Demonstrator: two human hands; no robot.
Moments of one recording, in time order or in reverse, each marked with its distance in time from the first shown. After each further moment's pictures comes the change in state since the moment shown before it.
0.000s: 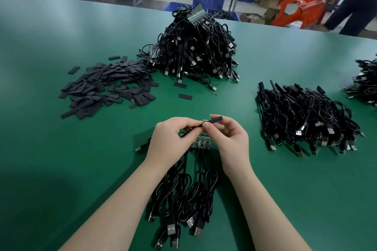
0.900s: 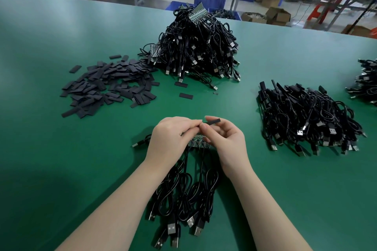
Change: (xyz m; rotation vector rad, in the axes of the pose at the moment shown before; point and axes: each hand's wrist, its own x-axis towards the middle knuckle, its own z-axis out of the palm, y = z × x) left_hand -0.002 0.000 -0.001 0.176 0.039 0.152; right_hand 0.001 0.006 0.001 -0.008 -0.060 0.116
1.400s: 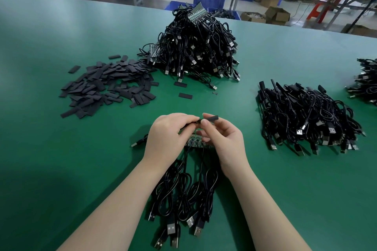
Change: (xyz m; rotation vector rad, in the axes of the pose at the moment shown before) left_hand 0.004 0.000 -0.002 0.067 0.015 -0.002; right_hand 0.000 -0.002 0.004 0.026 -0.004 0.006
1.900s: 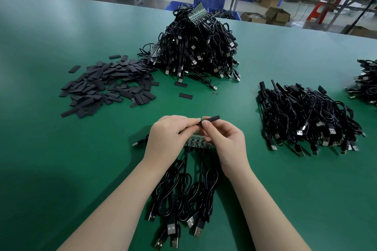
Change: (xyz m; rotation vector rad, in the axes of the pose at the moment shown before) left_hand -0.002 -0.001 0.001 -0.083 0.022 -0.014; right_hand -0.002 -0.004 0.000 -0.058 -0.007 -0.061
